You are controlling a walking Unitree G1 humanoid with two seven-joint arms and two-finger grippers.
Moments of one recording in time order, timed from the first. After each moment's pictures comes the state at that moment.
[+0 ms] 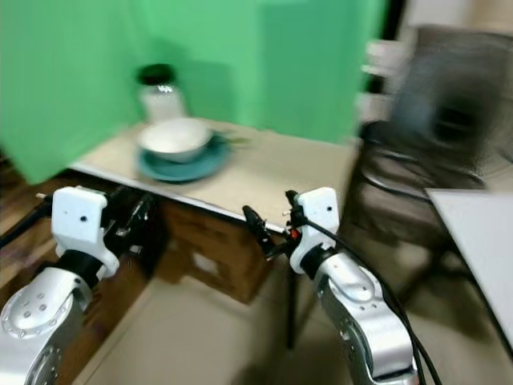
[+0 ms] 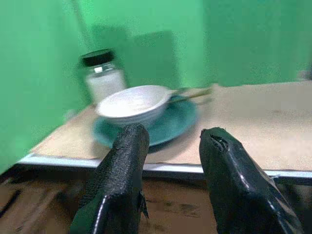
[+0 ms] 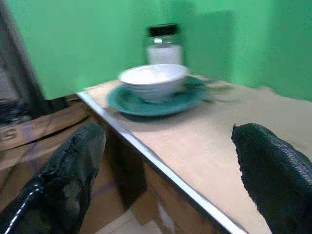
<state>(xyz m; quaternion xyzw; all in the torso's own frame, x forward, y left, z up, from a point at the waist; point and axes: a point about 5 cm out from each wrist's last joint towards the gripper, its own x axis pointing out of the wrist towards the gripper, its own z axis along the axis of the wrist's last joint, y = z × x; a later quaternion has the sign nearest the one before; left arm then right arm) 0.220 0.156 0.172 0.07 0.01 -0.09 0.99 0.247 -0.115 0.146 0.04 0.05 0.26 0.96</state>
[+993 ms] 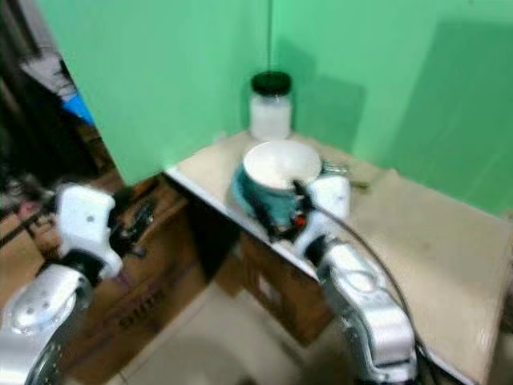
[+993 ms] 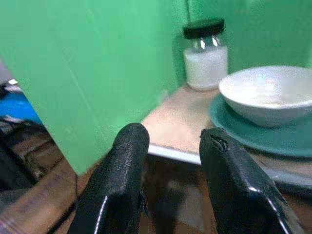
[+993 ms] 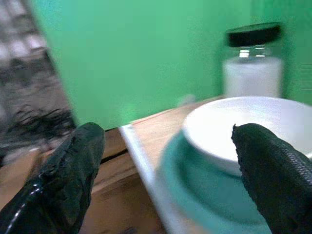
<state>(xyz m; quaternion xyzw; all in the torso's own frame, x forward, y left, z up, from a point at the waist) 0.224 0.153 0.172 0.09 0.01 -0.12 0.99 0.258 -0.125 0.153 0.08 0.03 0.23 0.97</state>
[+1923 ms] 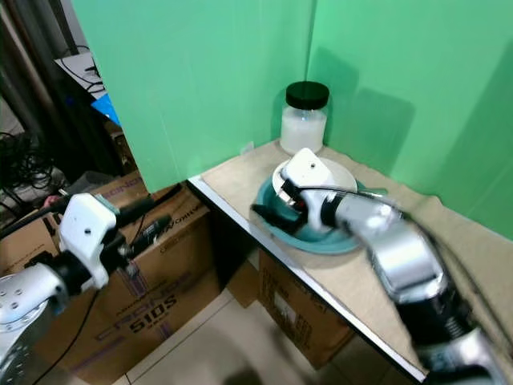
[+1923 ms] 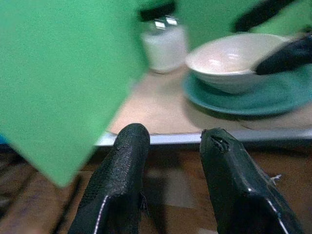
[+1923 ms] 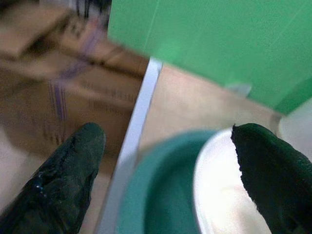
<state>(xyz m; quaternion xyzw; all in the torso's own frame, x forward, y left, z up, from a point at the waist) 0.213 0.164 0.171 0.14 0.04 -0.31 0.94 0.306 -0.147 0.180 -0.23 0.14 0.40 0.88</state>
